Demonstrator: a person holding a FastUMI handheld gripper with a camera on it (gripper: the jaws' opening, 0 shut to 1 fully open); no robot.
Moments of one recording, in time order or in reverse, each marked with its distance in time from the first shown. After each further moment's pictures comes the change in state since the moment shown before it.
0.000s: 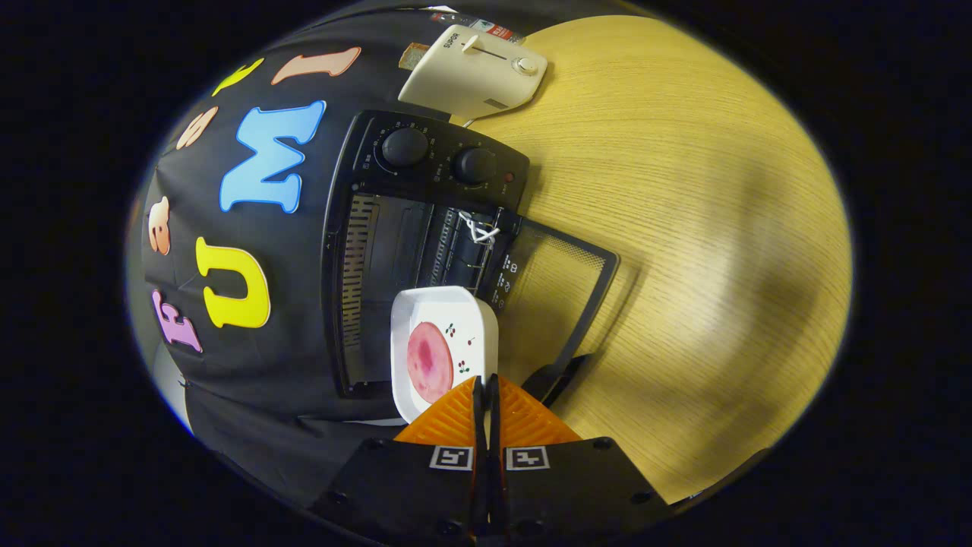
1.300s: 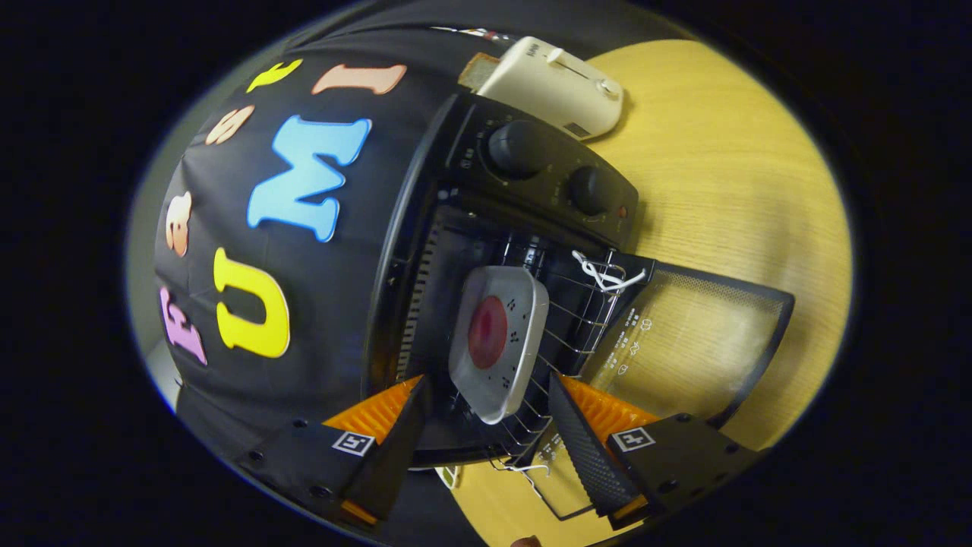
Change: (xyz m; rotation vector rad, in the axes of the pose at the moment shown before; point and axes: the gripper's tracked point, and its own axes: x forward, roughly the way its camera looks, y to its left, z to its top) arm 0.048 0.066 0.017 -0.168 -0.168 0.097
